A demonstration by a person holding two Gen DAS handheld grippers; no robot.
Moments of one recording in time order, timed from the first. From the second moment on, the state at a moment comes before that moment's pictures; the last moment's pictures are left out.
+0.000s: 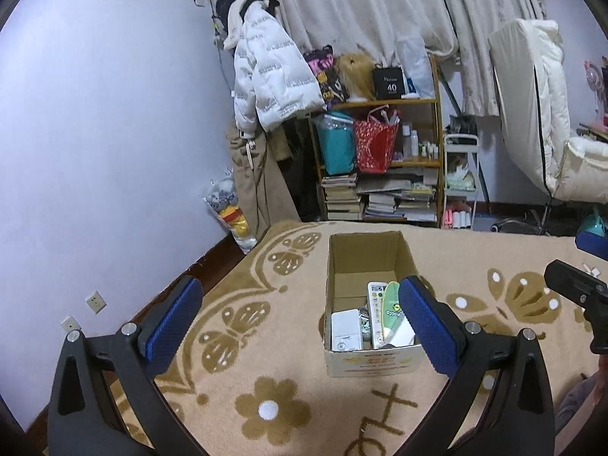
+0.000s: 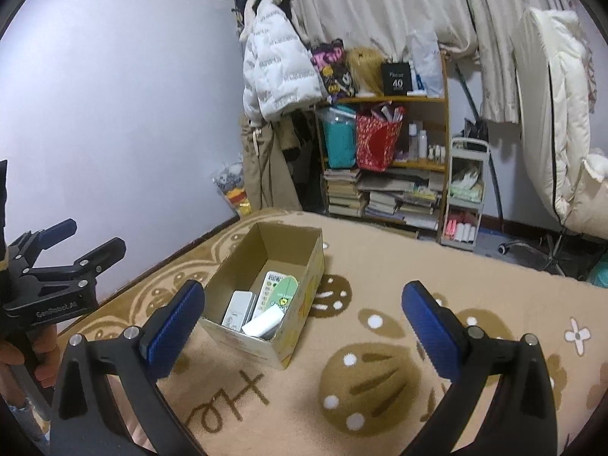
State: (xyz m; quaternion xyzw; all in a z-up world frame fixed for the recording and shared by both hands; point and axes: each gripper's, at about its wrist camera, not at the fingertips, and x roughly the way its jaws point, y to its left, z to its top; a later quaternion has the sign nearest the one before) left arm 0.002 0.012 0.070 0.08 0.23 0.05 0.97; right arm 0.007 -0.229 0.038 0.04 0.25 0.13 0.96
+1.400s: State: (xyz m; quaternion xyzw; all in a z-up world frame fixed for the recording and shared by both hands) left arm -0.014 0.015 0.045 0.05 0.24 0.04 0.97; right arm -0.023 -0.257 0.018 0.05 0.22 0.11 0.97
